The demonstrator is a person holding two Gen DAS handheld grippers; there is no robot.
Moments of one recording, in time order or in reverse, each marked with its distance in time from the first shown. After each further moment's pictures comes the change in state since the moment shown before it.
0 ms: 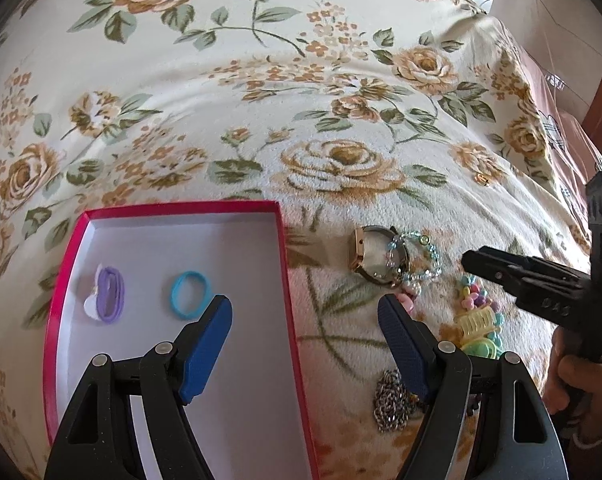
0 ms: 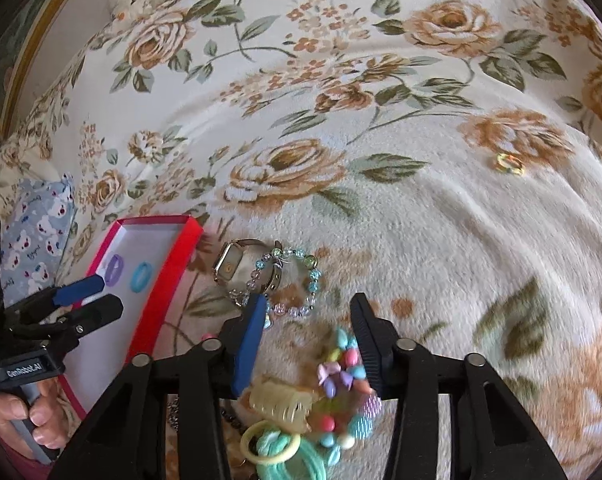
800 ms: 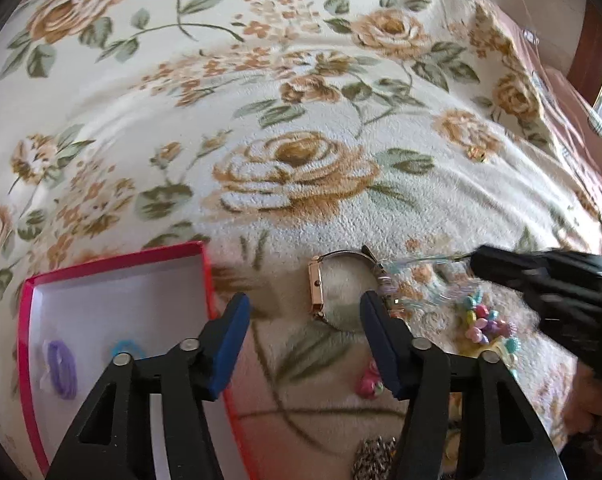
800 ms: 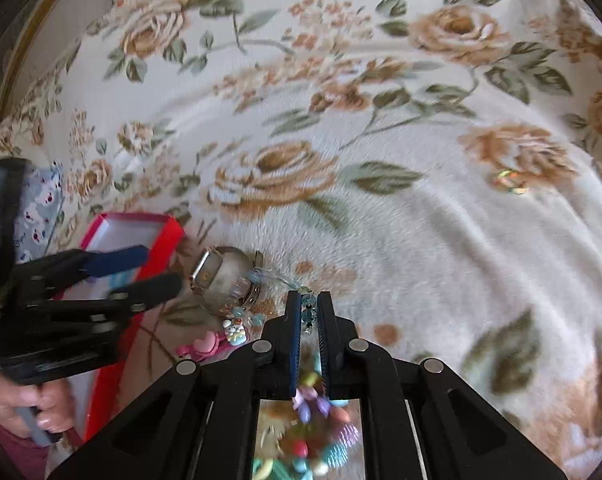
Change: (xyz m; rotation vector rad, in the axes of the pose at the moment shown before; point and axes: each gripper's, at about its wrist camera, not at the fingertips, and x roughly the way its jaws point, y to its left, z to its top) left arm 0.079 -0.045 0.037 0.149 0.071 -0.006; right arm 0.002 -0.009 0.008 -0.036 -0.006 -0.040
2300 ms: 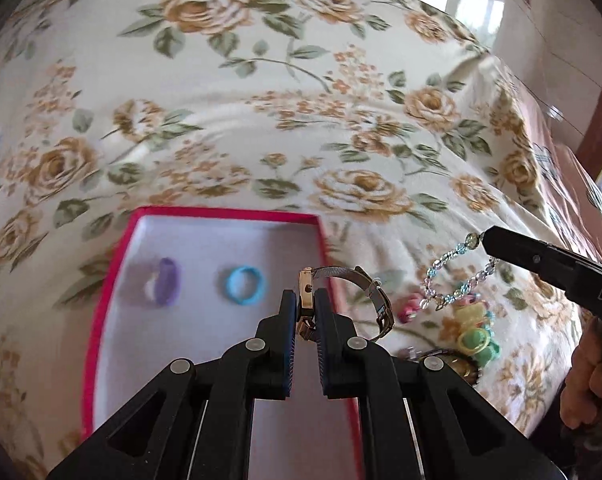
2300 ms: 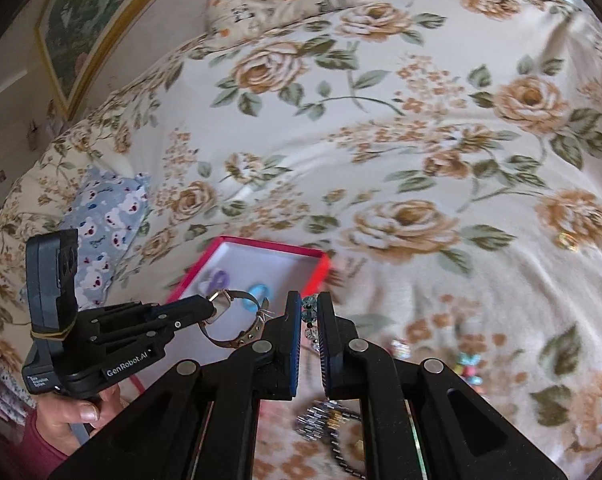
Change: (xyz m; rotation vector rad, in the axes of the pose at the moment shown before) left arm -0.143 0.076 -0.105 -0.221 -0.182 0.011; right arm -0.061 0.112 0.004 -0.104 -0.132 0.229
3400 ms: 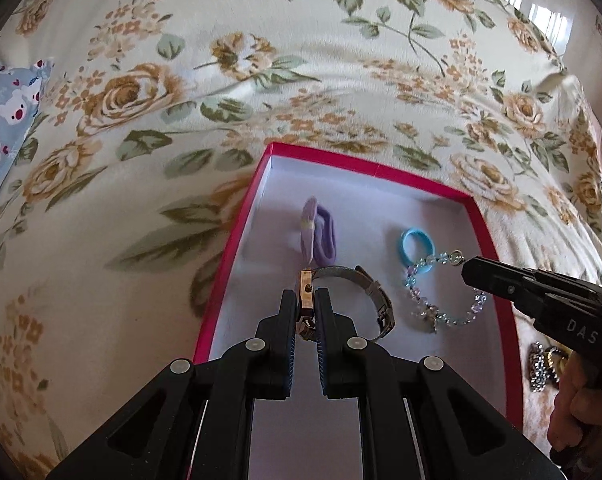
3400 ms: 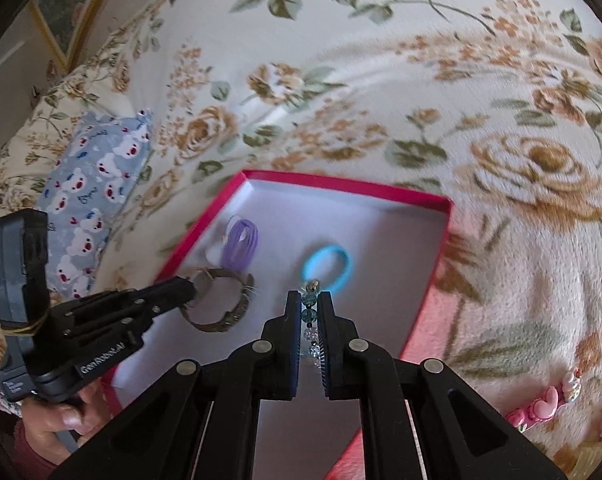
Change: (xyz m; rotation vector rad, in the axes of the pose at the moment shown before) left arm 0.060 0.095 -0.010 -0.137 0.075 0.140; right arm 0.152 0.043 -0.021 -0.015 0.213 0.060
